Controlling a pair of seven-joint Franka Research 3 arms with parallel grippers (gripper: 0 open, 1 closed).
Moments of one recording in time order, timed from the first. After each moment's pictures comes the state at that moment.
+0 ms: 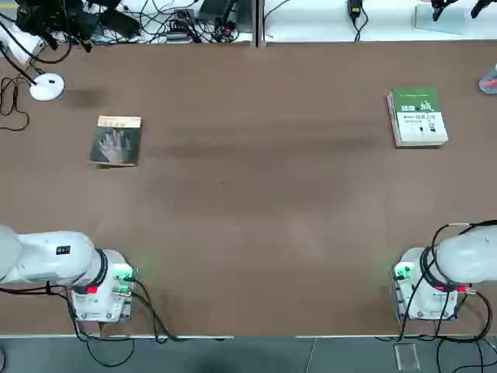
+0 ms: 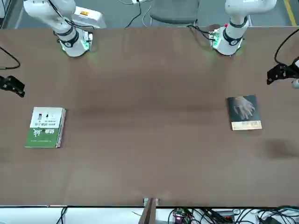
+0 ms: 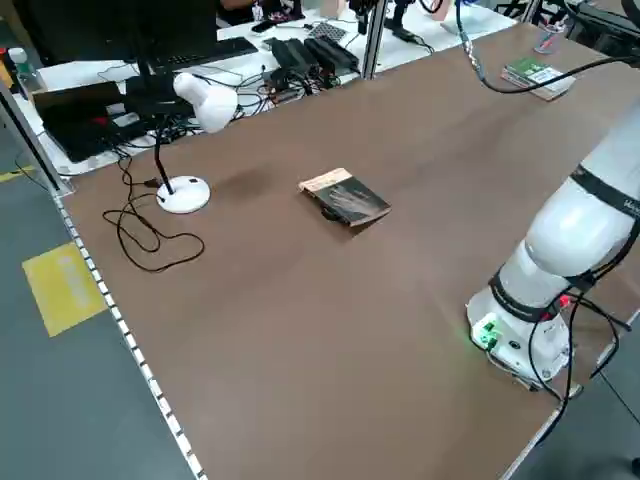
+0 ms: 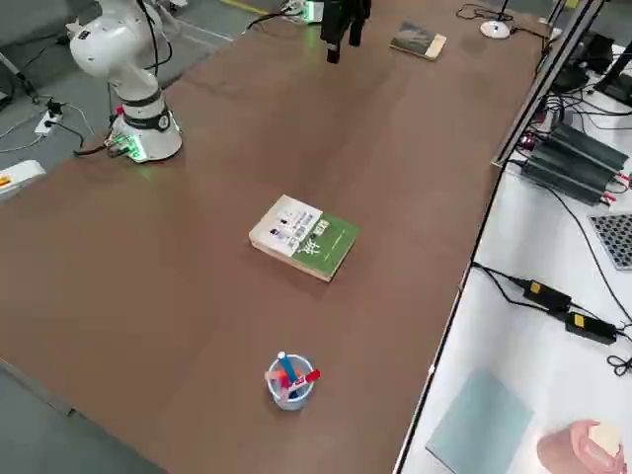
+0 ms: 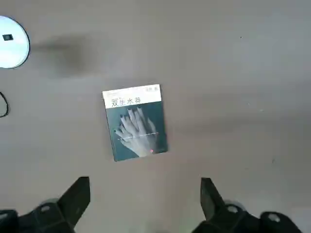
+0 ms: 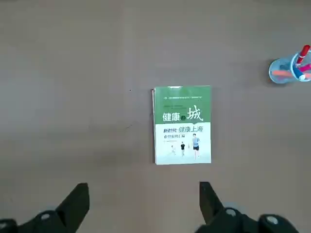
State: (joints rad) left arm 0.08 -0.07 -0.15 -1.72 -0.01 1.62 0.05; right arm 0.12 0.05 -0.03 -1.50 -0.08 1.60 0.12
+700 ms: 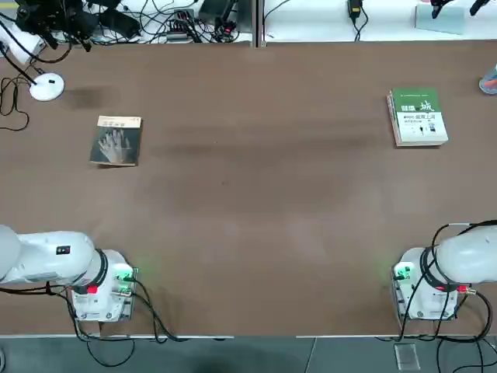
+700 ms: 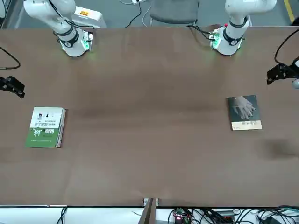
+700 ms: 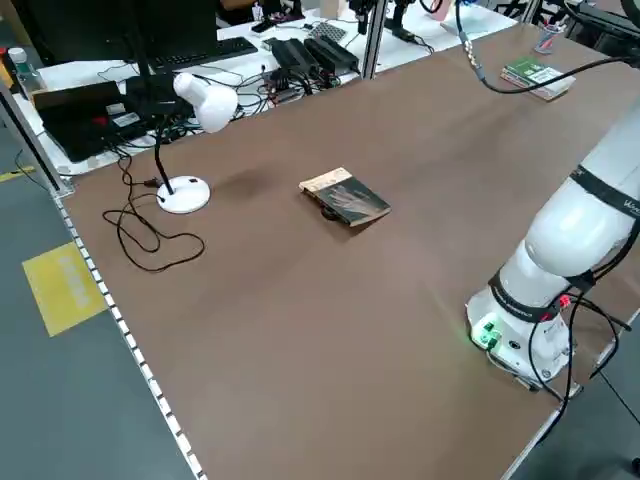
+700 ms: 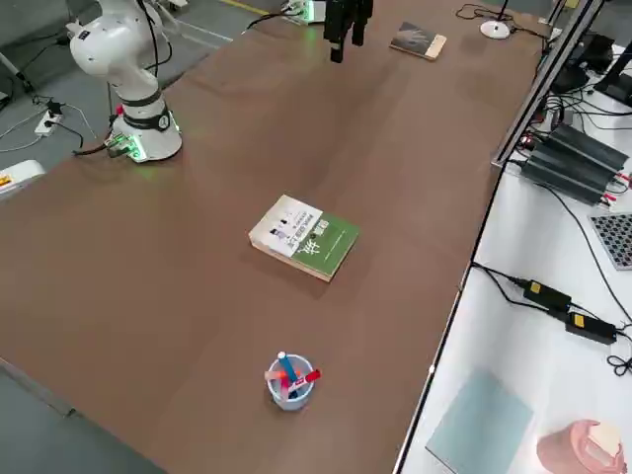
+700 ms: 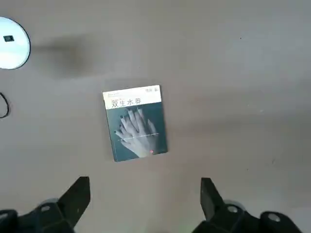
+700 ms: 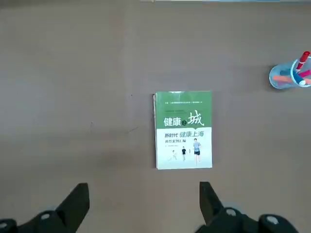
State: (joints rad) left arm 0.08 -0.07 -0.15 -1.71 -0.01 1.62 0.05; right arm 0.12 0.05 -0.03 -1.50 -0.08 1.62 0.12
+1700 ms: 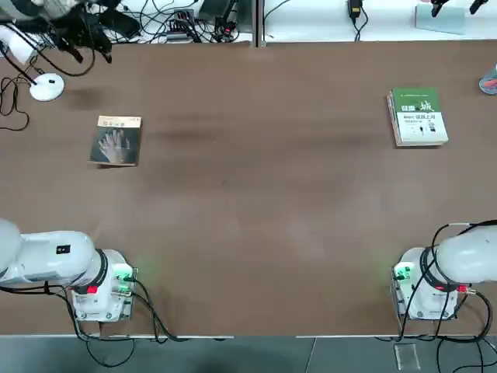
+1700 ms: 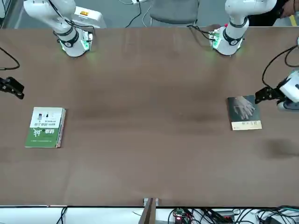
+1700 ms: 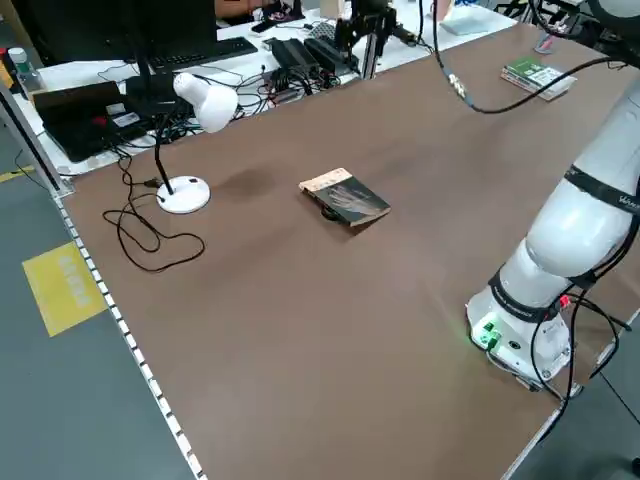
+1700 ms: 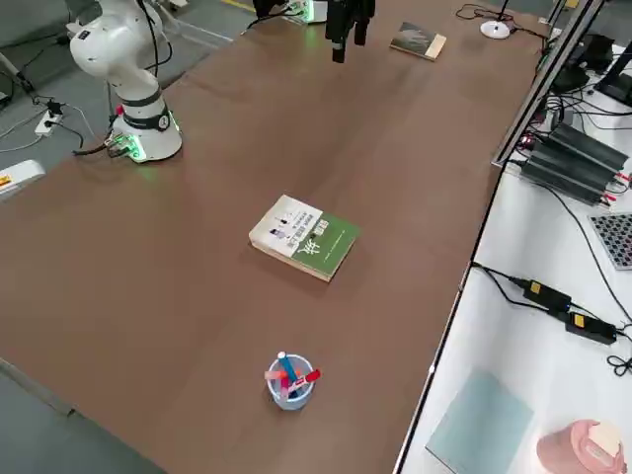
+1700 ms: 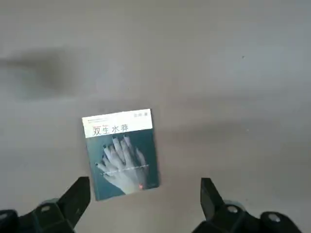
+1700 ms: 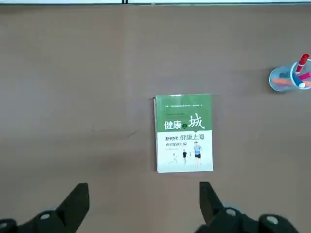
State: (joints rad) left arm 0.10 0.02 -0.16 -1.89 -0.05 1.93 0.06; right arm 0.11 0.05 -0.03 -1.50 -0.08 1.63 0.13
